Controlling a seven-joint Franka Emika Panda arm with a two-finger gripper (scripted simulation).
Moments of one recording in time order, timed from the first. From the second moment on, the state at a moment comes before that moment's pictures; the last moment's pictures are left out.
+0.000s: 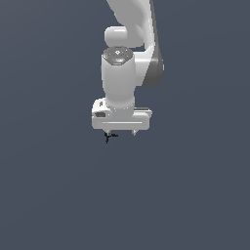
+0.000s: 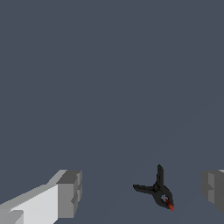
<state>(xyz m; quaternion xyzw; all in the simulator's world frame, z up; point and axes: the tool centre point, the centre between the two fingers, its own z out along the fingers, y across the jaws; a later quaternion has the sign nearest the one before) 0.017 -0.014 0.197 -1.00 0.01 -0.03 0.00</state>
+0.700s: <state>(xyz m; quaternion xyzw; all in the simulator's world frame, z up) 0.020 -0.046 0.213 -1.00 0.02 -0.04 -0.01</state>
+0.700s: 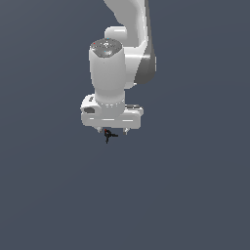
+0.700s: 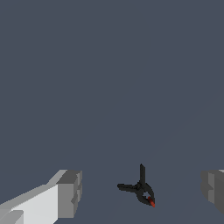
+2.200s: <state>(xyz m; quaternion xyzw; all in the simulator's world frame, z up) -0.058 -0.084 0.102 -0.98 -0.22 -0.01 -0.01</state>
